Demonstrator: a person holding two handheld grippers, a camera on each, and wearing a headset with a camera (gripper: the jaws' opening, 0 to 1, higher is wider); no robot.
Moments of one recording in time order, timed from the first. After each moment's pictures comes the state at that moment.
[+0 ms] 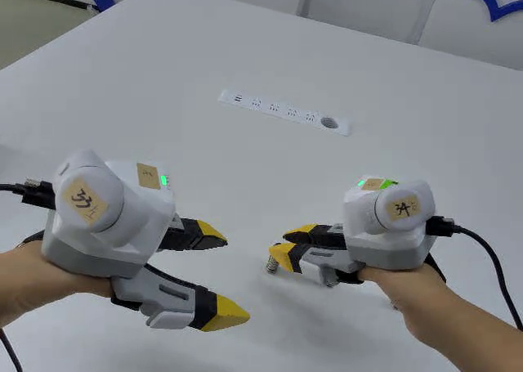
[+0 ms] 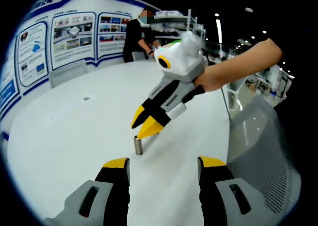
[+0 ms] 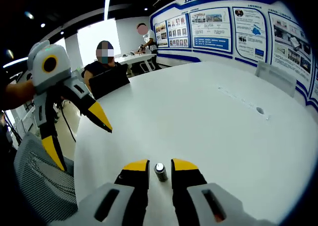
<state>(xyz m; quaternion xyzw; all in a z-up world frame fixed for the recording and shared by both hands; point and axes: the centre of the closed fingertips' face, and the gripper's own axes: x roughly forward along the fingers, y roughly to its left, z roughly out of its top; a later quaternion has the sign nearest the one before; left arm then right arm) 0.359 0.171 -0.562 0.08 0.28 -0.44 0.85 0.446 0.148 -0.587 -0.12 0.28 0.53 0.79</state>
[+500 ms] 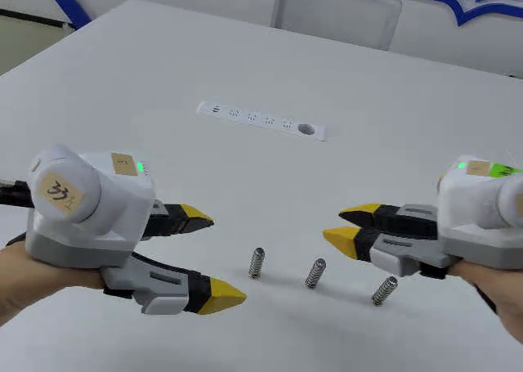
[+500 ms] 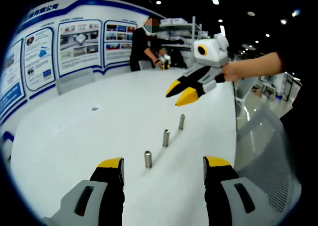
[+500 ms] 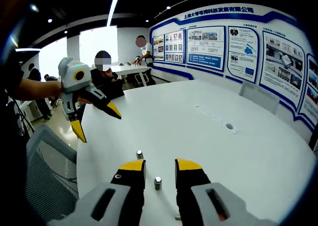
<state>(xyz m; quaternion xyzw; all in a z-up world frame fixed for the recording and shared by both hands) 0.380 0.171 -0.538 0.08 0.24 -0.42 0.87 0.445 0.043 -0.516 -0.16 0.20 0.52 0.81</state>
